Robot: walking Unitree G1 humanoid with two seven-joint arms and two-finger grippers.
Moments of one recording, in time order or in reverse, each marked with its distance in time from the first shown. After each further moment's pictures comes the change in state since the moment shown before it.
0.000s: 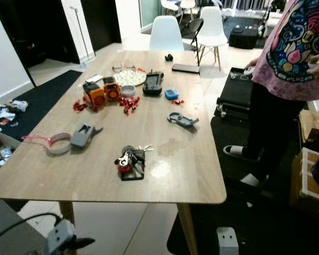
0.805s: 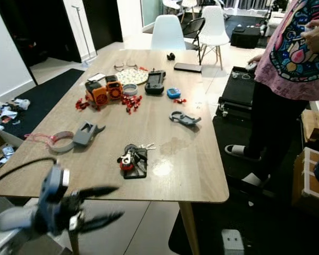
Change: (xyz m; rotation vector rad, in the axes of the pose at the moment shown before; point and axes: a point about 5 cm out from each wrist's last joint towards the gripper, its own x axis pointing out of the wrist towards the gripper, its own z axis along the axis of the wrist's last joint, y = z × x) left arm 0.037 -0.019 0.152 0.125 -0.449 -0.118; right arm -0.016 -0.060 -0.005 0.010 0.008 -0.329
